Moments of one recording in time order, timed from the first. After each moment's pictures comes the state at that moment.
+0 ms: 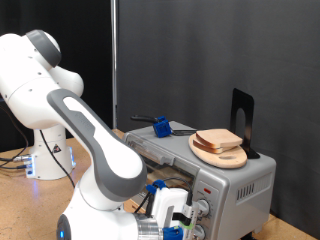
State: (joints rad) arm -0.72 1.00 0.71 -1.61 0.85 2.19 -0.06
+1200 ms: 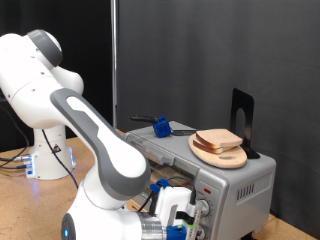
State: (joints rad) arm -0.71 1.00 0.71 -1.62 0.88 2.21 -0.08
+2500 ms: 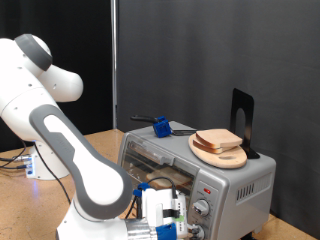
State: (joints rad) arm -0.80 1.07 0.78 -1.67 1.11 2.20 -0.62
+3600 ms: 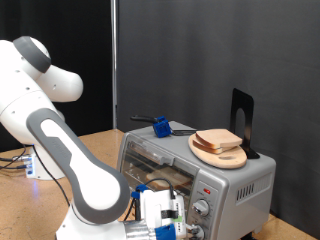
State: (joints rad) arm -0.80 1.08 0.78 -1.67 1.12 2.19 -0.63
